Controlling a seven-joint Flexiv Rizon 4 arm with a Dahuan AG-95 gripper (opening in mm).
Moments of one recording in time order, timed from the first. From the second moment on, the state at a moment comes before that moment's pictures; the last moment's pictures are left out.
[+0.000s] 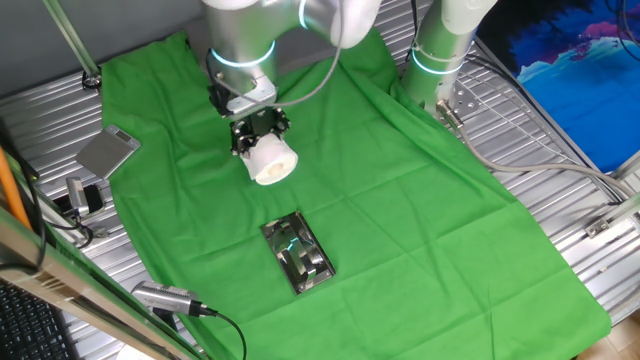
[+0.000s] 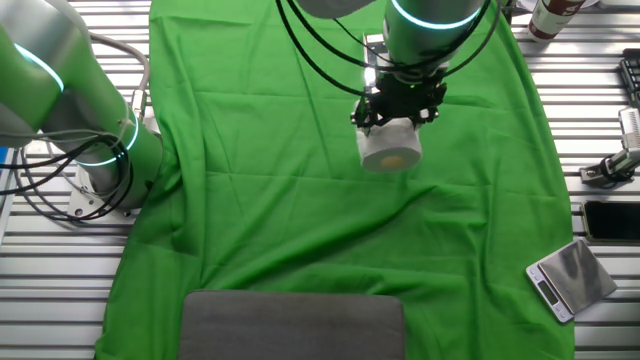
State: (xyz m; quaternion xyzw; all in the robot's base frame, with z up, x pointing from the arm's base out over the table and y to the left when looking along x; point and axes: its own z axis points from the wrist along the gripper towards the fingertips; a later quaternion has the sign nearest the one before) arm 0.479 0.024 0.122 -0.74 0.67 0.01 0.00
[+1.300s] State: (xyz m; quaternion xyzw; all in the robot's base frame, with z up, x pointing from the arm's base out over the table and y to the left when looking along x) arm 0.513 0.108 0.090 -0.69 0.72 0.01 0.01
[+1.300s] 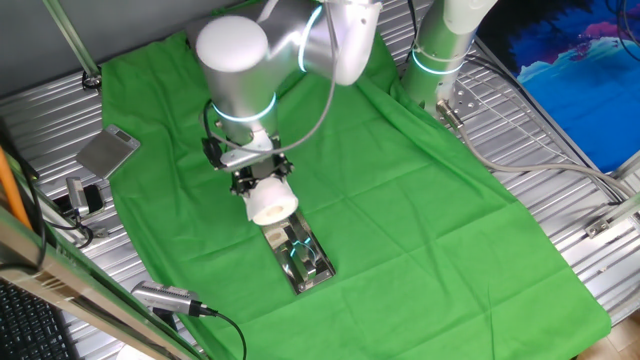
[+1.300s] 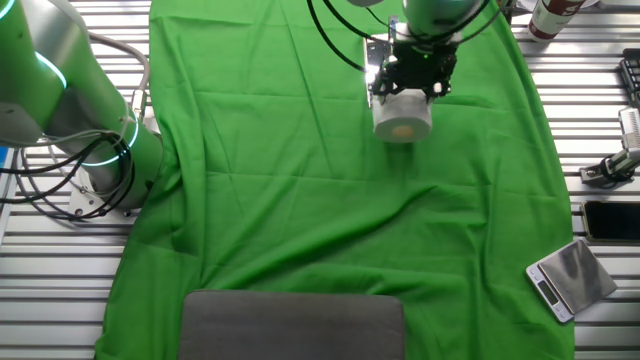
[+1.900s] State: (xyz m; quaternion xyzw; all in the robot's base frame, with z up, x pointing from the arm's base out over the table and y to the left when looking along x) arm 0.513 0.118 0.083 -0.69 0.72 0.01 0.01
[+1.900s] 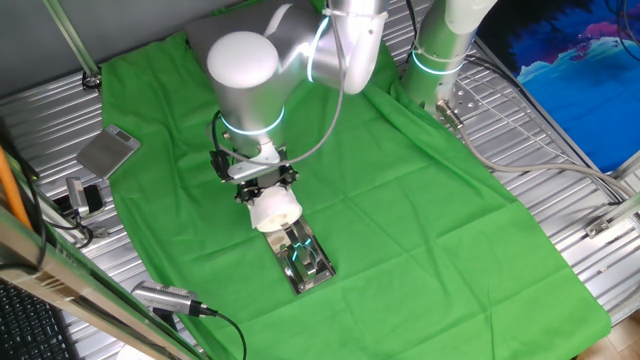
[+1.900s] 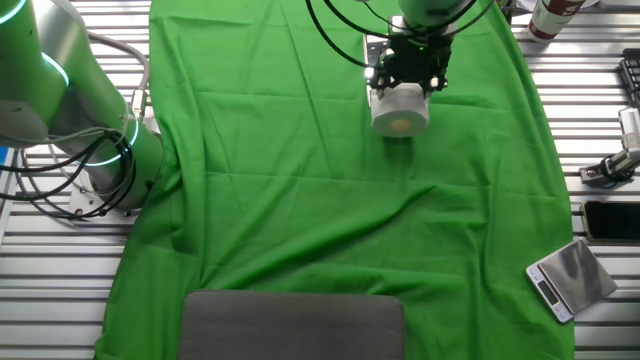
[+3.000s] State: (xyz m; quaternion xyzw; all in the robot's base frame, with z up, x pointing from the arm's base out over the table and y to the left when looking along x) arm 0.513 0.119 0.083 -0.75 0.66 0.03 0.00
